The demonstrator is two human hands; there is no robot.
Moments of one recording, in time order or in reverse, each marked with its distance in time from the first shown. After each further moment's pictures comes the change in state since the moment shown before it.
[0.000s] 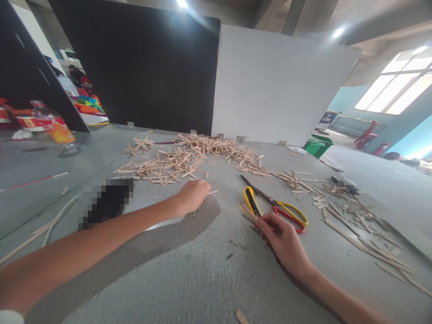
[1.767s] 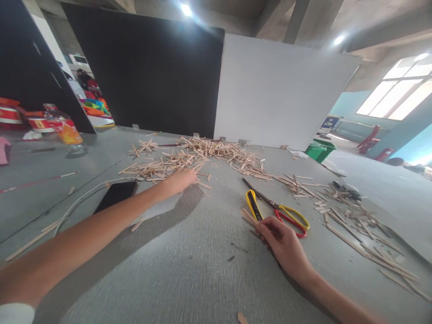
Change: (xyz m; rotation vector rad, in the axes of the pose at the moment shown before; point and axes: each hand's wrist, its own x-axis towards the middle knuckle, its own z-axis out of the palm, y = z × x) left_hand 0.005 -0.062 -0.029 0.164 -0.102 -0.060; right_hand -0.002 -0.006 0.002 -0.055 -0.008 -0.037
